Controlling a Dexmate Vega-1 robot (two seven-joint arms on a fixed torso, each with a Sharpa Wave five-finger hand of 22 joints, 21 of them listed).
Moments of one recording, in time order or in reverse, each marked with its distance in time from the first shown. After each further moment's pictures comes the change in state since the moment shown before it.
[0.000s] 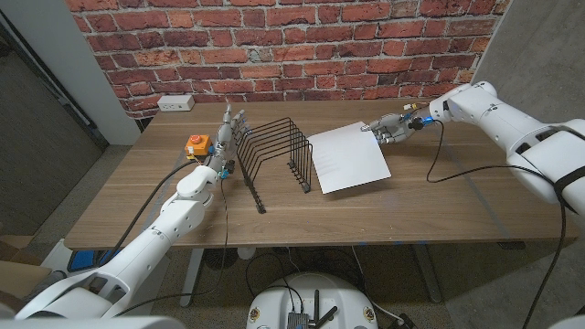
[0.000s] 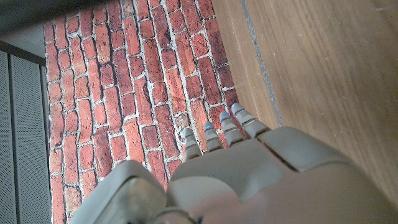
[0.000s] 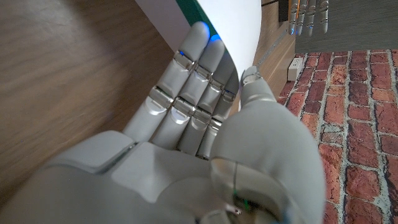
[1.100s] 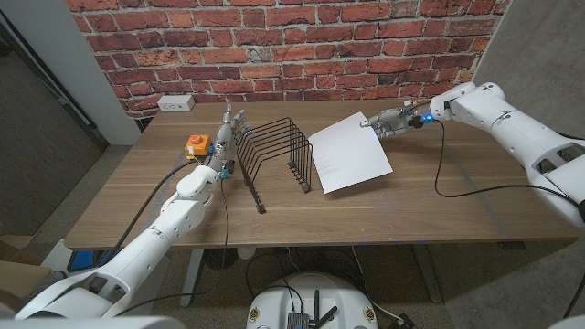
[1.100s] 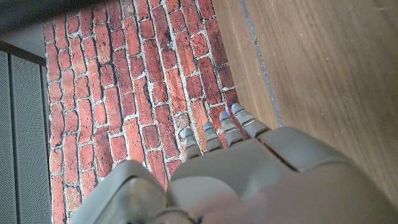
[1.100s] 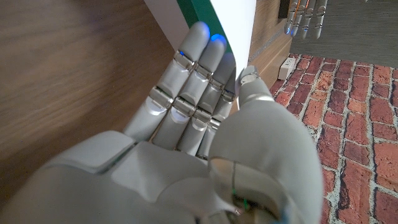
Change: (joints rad) left arm 0.000 0.000 0.000 0.000 0.000 0.000 0.000; left_hand 0.000 0.000 0.004 -0.004 0.000 0.000 0.000 0.000 0.000 0.000 0.000 0.000 0.000 0.000 0.000 0.000 0.000 0.000 0.000 0.000 0.000; right arm -0.108 -0.108 0.047 -0.281 0.046 0.023 -0.142; right_hand 0.021 0.021 0.020 -0.008 -0.023 0.009 -0.013 0.012 -0.014 0.004 0.000 -0.014 0.009 0.005 -0.005 -0.012 0.009 -0.004 -0.004 0.011 0.000
